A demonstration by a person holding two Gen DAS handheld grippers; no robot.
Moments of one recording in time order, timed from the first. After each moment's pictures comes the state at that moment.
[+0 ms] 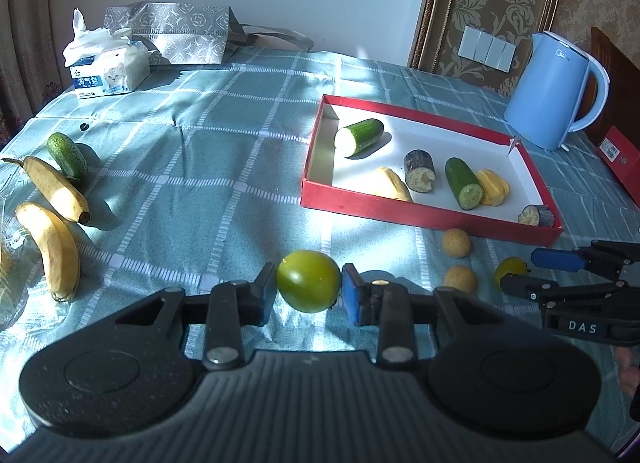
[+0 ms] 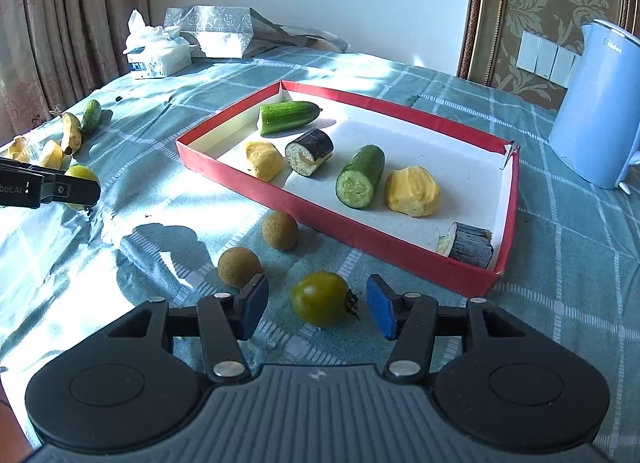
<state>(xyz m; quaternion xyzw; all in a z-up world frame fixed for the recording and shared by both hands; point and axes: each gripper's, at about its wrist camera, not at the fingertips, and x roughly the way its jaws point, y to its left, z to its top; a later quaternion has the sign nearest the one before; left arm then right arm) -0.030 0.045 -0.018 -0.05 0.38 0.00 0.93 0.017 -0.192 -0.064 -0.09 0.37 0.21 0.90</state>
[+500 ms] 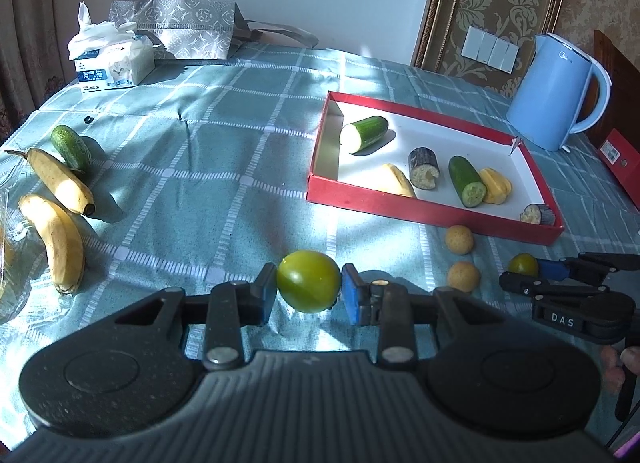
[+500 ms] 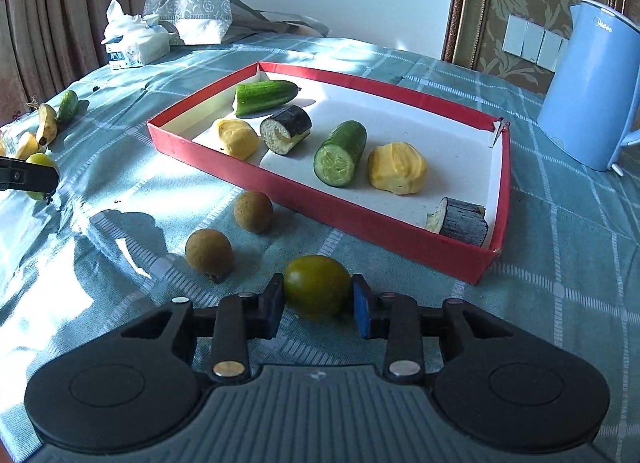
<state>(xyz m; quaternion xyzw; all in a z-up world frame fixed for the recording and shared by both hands) -0.032 0.050 -0.018 -0.06 0.38 0.00 0.92 0.020 -0.198 -0.081 -0.09 0.37 0.18 0.90</state>
